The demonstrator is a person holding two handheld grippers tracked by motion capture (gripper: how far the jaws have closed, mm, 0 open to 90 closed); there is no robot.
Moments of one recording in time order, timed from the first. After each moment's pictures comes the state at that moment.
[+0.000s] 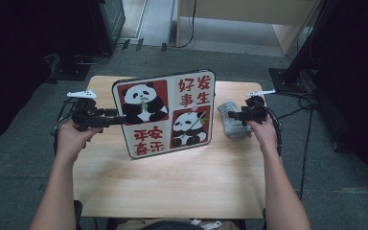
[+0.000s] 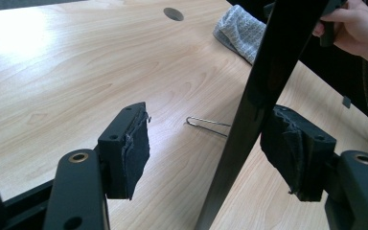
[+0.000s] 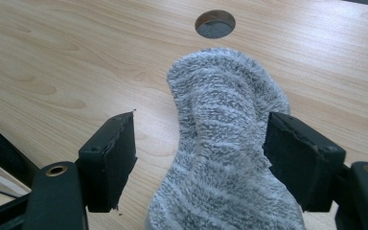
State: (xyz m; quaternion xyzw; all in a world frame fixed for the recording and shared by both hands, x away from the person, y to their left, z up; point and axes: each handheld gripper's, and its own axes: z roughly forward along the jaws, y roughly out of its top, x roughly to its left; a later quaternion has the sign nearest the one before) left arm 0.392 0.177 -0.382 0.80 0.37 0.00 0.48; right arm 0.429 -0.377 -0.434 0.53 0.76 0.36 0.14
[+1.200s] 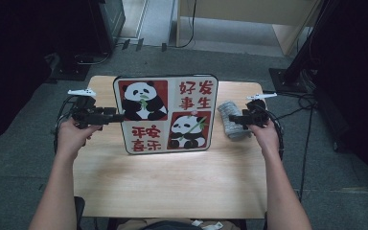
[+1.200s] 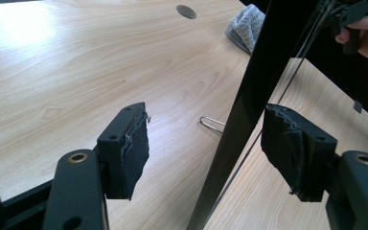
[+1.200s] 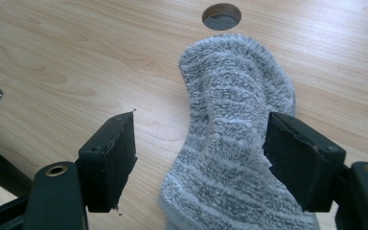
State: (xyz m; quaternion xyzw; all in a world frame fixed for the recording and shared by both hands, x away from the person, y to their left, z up) left arm 0.405 0.182 -0.389 0.79 0.39 -0.01 0.47; right arm 0.412 -0.375 -0.430 0.53 0.76 0.35 0.14
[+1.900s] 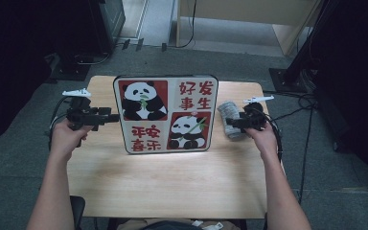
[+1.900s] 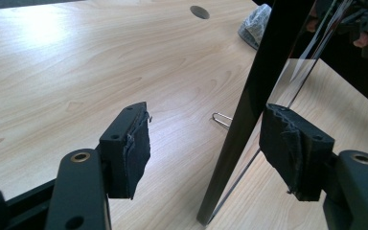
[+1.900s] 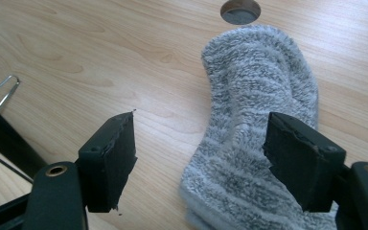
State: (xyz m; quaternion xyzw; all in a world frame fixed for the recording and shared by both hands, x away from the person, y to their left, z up) left arm 0.398 0.193 -0.385 0.79 0.40 0.01 0.46; right arm 0.402 -0.365 -0.432 0.51 0.77 0.35 0.13
